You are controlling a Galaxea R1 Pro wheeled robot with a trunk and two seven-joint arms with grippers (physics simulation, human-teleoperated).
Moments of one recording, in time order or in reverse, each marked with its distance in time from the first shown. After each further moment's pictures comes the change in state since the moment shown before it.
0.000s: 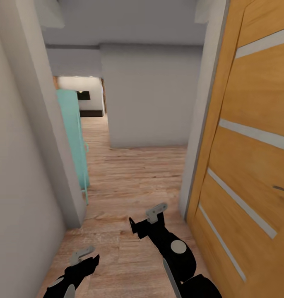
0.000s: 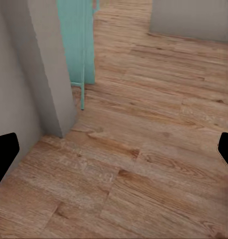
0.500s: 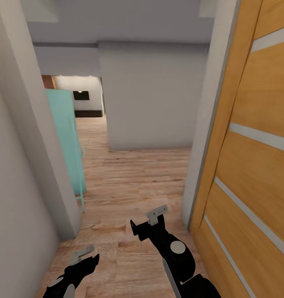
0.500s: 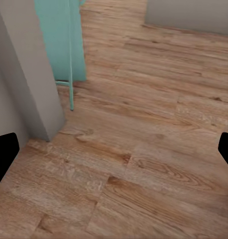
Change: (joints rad) left arm 0.000 0.001 0.000 -0.006 0.000 0.000 -0.001; right arm 0.000 0.000 -0.013 0.042 -0.003 -0.003 -0.001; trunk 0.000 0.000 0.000
